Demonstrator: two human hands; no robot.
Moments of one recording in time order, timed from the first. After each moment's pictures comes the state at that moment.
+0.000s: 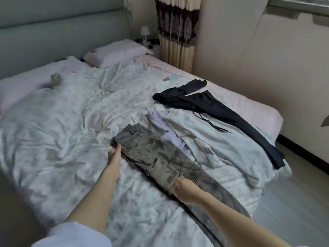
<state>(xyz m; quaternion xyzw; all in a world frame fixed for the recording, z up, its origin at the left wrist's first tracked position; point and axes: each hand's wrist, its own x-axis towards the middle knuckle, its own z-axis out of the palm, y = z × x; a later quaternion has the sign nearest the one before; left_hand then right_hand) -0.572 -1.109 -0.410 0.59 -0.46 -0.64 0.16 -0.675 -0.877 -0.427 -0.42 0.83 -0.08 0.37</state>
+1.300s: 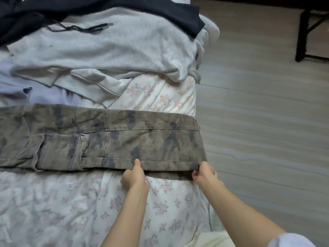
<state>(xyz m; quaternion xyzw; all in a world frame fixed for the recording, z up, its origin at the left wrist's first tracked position) -0.644 -0.776 -0.647 0.72 -0.51 -0.46 -0.06 -0.664 -0.596 -0.690 0.71 0.37 -0.57 0.19</state>
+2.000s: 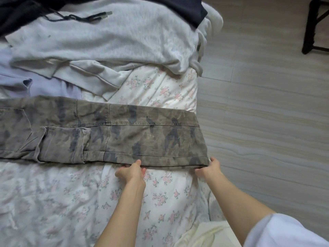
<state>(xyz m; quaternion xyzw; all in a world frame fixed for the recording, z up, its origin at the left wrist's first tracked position) -0.636 -0.780 -0.637 0.73 -0.46 -0.50 -0.02 -0.664 -0.574 -0.684 0.76 0.17 -0.61 0.18</state>
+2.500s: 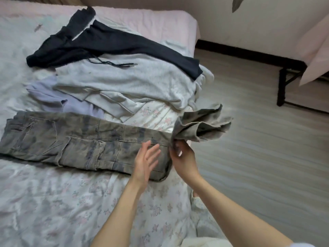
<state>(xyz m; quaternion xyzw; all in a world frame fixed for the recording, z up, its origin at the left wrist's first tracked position) -0.667 -0.761 -0.513 0.34 -0.51 -0.78 -0.12 -0.702 -0.636 -0.516 0.04 0.84 -0.53 0.10</state>
